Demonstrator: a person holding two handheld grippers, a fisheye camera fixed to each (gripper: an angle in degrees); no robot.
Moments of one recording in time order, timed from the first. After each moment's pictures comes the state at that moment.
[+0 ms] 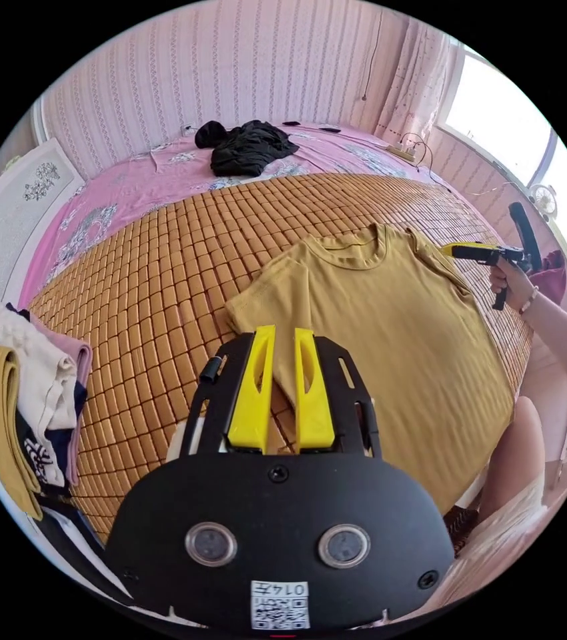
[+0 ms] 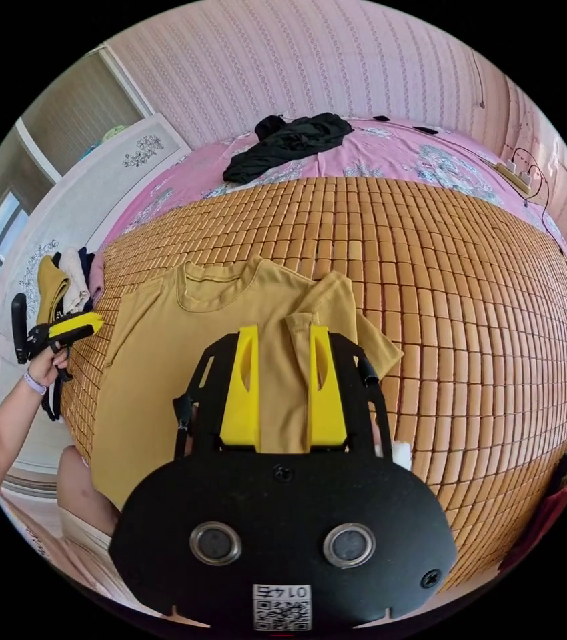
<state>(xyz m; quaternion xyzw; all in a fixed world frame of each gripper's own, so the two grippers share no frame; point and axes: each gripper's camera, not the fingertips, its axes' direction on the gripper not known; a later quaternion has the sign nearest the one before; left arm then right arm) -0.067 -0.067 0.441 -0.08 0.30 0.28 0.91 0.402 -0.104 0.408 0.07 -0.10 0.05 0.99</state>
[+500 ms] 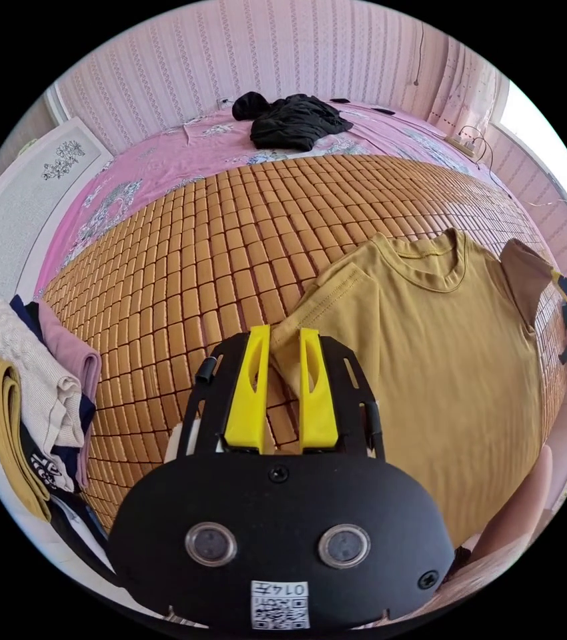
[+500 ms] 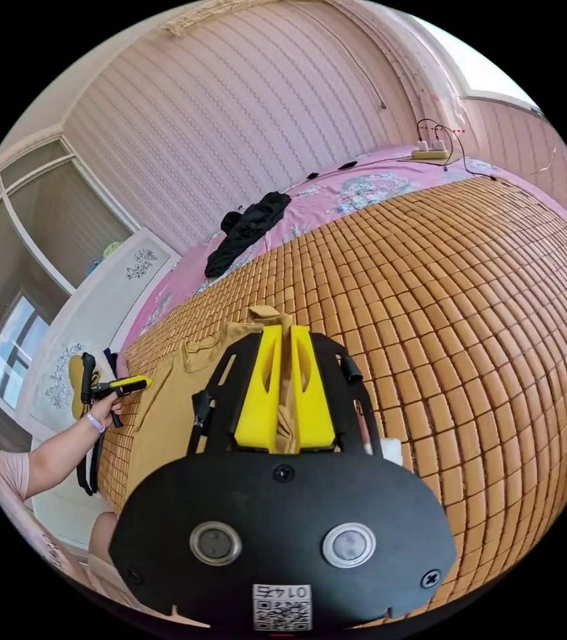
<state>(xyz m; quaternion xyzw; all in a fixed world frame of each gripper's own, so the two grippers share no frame) -0.022 -0.096 0.482 -0.11 0.22 0.25 0.94 0.544 0.035 0.352 0.25 -0.14 0.27 0.92</state>
